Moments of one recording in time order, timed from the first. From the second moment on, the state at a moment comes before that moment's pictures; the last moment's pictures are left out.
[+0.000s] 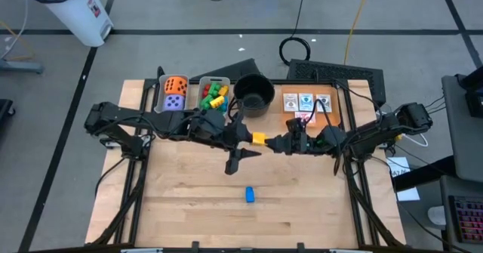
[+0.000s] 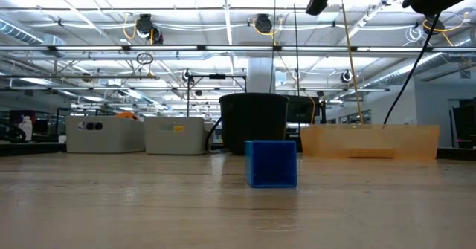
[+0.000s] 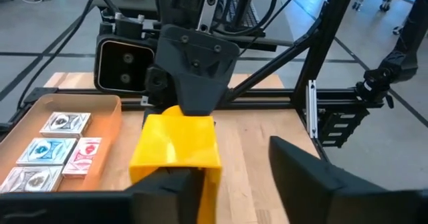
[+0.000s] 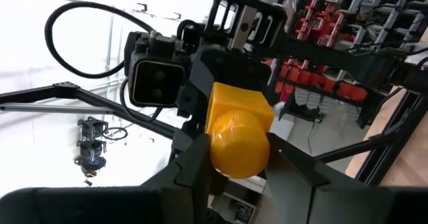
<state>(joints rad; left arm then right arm) -0.14 1.58 1.54 -0.29 0.00 -0.08 0.20 1.32 0.59 1.13 0.15 1.27</state>
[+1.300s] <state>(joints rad) -0.14 1.50 1.54 -0.45 0.01 -0.16 0.19 1.32 0.59 1.19 0.15 1.24</state>
